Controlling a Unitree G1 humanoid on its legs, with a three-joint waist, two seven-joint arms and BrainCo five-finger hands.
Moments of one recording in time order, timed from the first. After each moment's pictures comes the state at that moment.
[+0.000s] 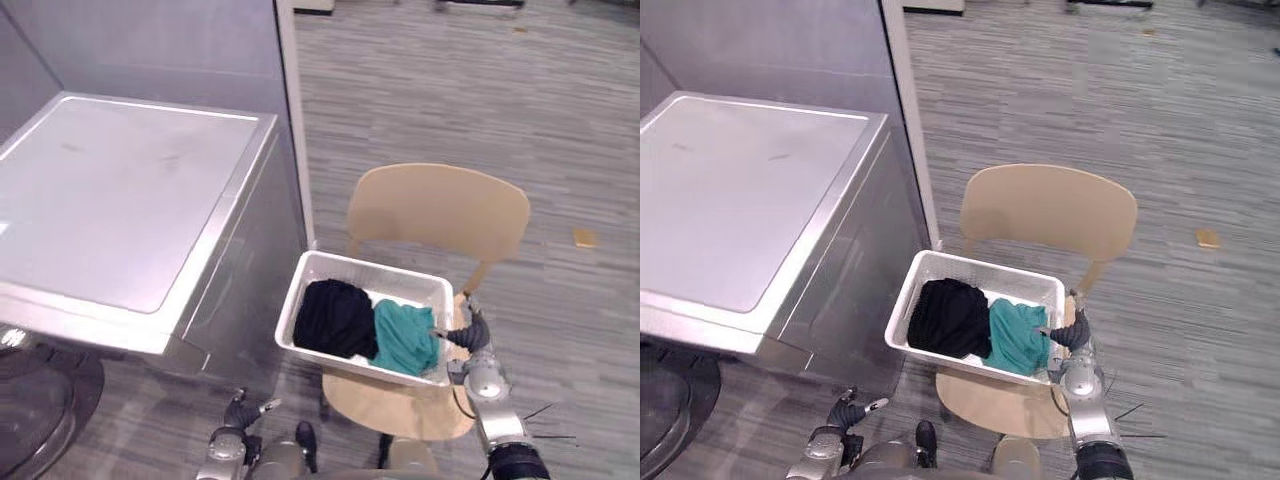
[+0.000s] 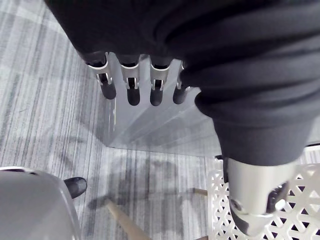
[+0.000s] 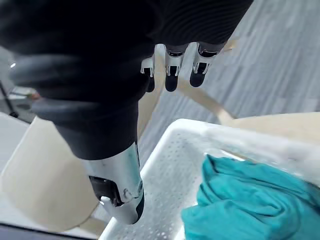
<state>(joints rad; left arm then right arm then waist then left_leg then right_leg) 0.06 0.08 -0.01 0.96 0.12 -0.08 0.16 -0.01 -0.17 -0.05 0.36 -0.36 -0.06 -0.25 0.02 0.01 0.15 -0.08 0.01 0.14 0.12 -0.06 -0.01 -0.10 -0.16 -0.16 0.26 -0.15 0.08</state>
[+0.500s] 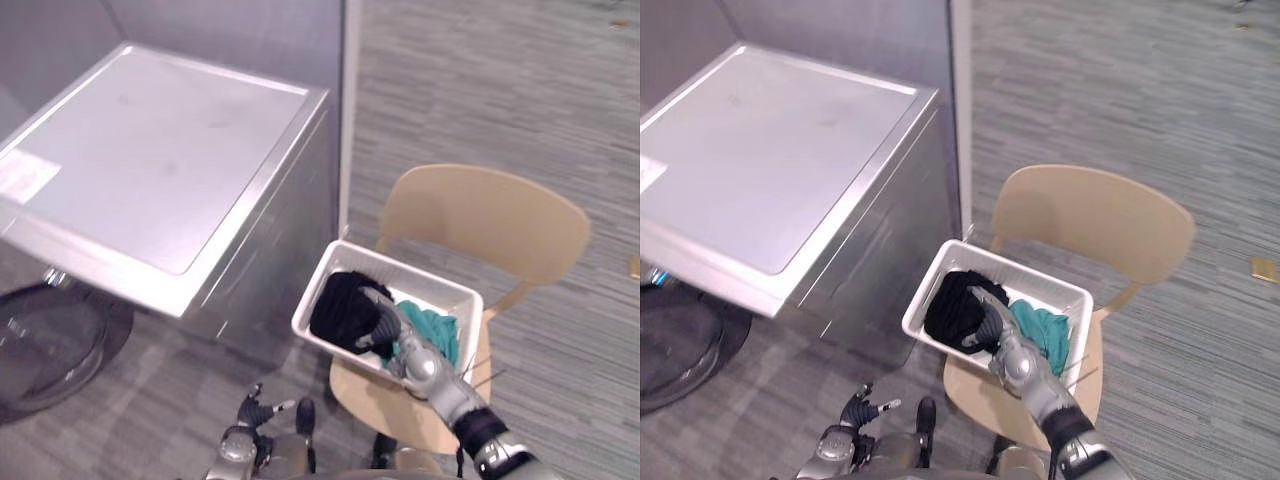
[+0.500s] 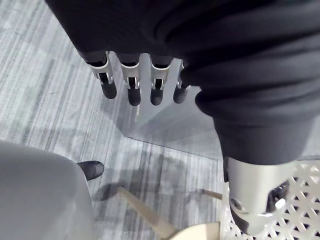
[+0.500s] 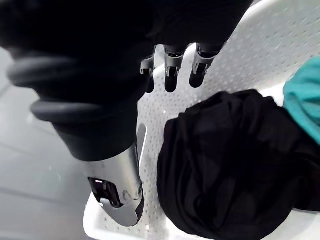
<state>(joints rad) 0.02 0.08 -0.07 0.94 0.13 -0.11 0.16 -0.34 -0.18 0.37 0.66 -0.49 -0.11 -0.13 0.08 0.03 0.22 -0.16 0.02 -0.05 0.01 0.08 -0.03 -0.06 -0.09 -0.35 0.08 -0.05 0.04</state>
